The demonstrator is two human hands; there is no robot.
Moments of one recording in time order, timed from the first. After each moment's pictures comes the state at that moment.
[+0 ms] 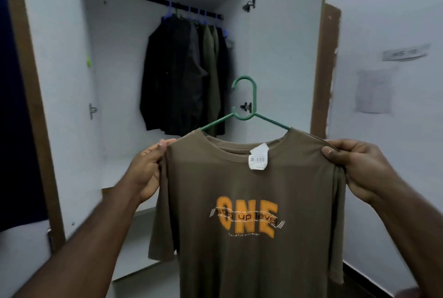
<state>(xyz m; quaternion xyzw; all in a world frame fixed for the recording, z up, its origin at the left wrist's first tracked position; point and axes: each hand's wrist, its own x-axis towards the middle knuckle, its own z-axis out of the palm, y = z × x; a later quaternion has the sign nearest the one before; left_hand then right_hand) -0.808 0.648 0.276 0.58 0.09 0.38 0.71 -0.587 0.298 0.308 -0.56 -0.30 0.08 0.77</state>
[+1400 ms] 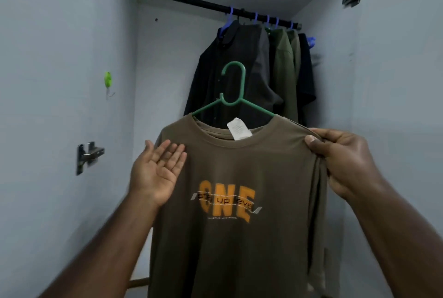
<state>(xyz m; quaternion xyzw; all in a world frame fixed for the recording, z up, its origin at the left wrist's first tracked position) -0.641 1.004 0.346 0.29 0.02 0.55 0.78 -0.401 0.778 0.399 -0.47 -0.40 0.06 0.78</state>
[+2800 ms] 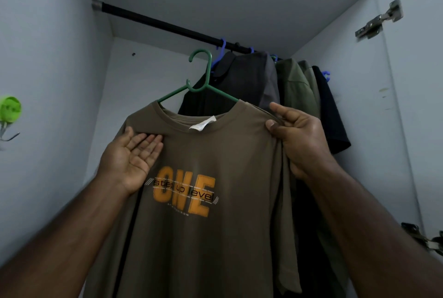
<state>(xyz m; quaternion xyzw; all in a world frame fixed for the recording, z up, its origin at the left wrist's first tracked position) -0.535 1.228 0.495 0.38 -0.07 0.56 0.73 -0.328 1.003 0.528 -0.39 -0.52 -0.06 0.76</state>
